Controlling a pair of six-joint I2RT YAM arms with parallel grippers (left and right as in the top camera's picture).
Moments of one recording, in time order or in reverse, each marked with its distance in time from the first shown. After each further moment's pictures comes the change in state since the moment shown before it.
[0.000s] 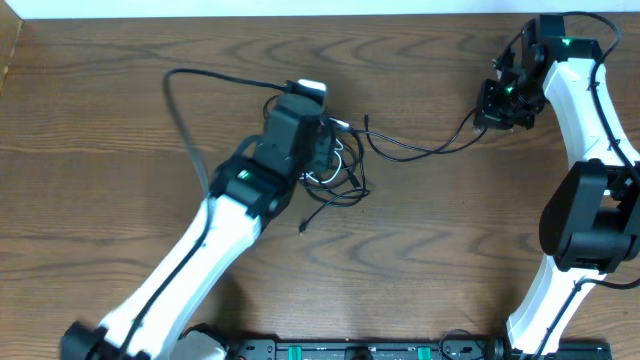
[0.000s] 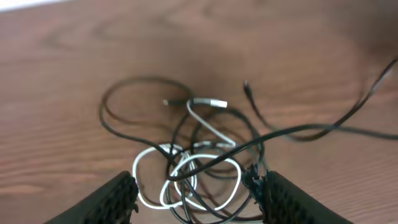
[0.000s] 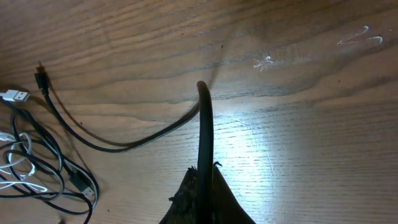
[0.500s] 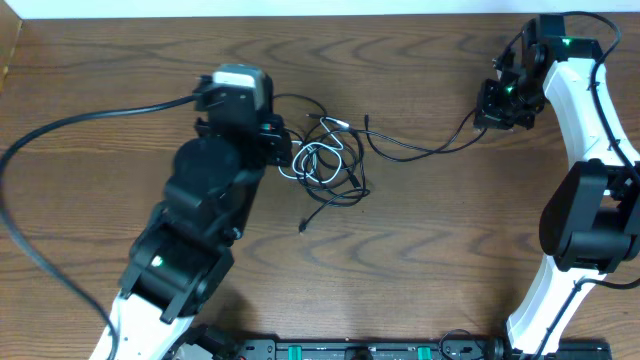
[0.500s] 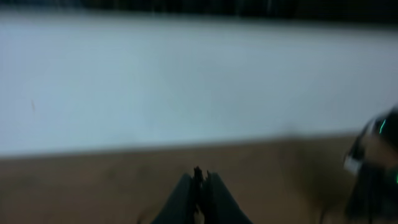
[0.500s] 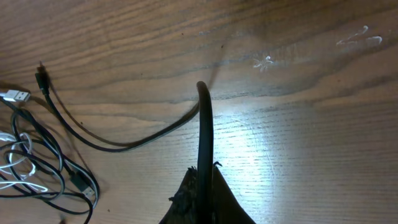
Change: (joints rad) left arm 0.000 -0.415 0.000 0.150 -0.118 0.022; right arm 0.000 0.000 0.002 -0.001 0.000 0.001
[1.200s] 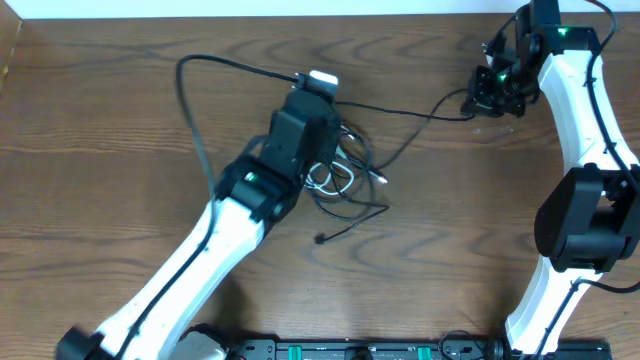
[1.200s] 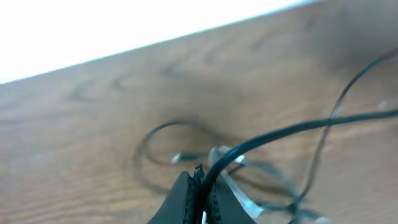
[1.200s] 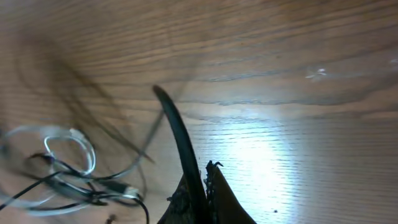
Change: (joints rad) left arm -0.029 0.340 0.000 -0.022 0.027 0.057; right arm 0.037 -0.001 0.087 -0.032 -0.076 0.008
